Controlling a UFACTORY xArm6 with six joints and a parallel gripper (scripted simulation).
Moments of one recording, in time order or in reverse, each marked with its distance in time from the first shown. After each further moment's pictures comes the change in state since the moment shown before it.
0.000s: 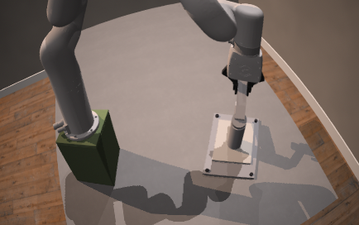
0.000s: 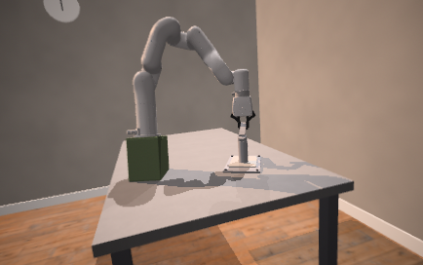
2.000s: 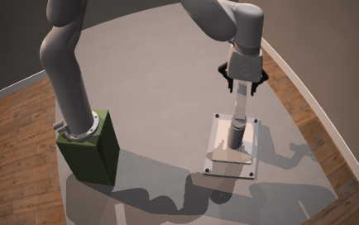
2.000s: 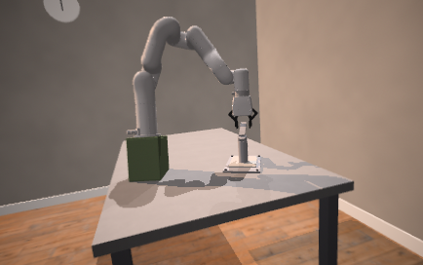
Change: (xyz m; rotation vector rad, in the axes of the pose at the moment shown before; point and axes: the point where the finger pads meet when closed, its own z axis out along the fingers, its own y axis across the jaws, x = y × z) arm -0.001 0.000 -0.002 0.000 0.000 0.000
